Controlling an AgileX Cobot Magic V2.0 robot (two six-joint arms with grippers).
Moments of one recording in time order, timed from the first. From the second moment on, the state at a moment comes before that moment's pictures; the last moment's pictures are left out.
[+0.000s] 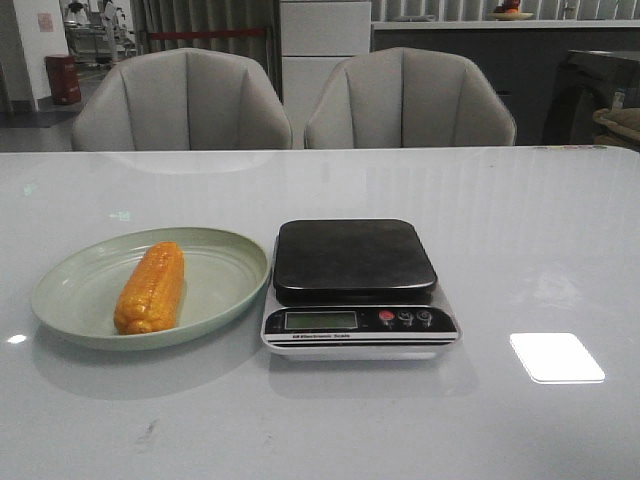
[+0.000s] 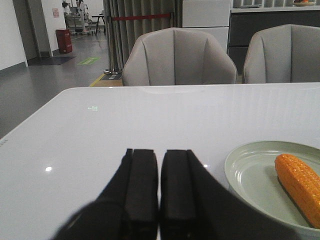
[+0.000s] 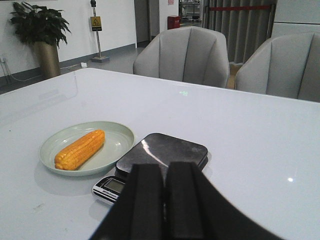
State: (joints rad) left arm 0.03 -0.01 0.01 0.07 0.09 -0.06; right arm 0.48 0.16 -0.14 0.27 0.09 -0.21
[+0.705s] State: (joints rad) left arm 0.03 -0.01 0.01 0.07 0.09 -0.06; right arm 0.48 0.16 -0.13 0.27 0.08 -0.21
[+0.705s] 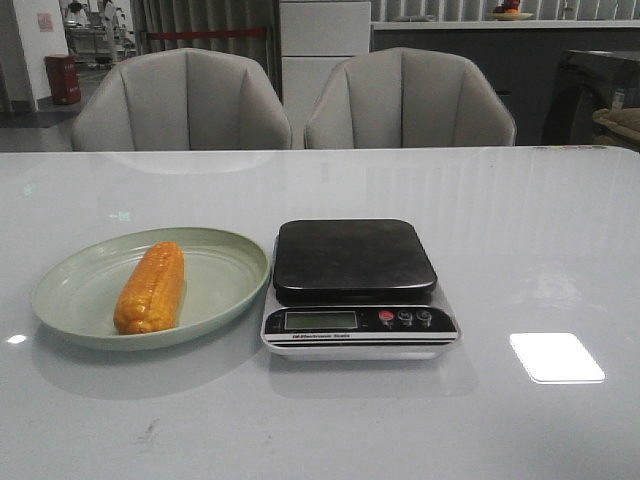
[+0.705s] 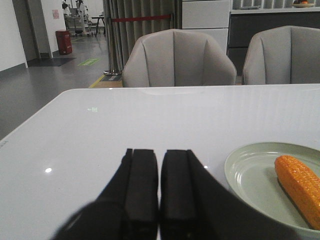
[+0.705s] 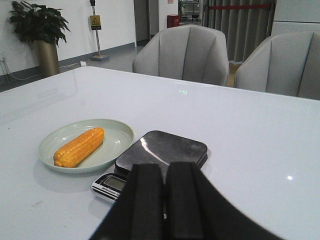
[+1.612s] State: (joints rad) left arm 0.03 -0.01 0.01 0.07 0.09 -0.06; right arm 0.04 -0.01 0.02 0.01 0.00 -0.02
